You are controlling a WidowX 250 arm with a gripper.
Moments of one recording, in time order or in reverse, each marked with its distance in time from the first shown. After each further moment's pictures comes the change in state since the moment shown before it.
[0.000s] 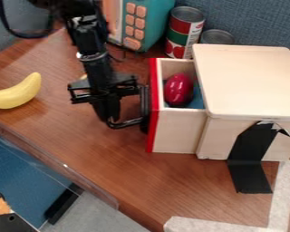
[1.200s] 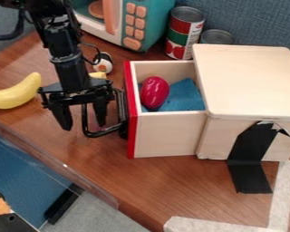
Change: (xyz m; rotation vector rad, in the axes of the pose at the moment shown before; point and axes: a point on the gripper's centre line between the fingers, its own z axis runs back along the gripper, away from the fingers) arm -0.014 0.026 0.008 0.011 0.041 -0.017
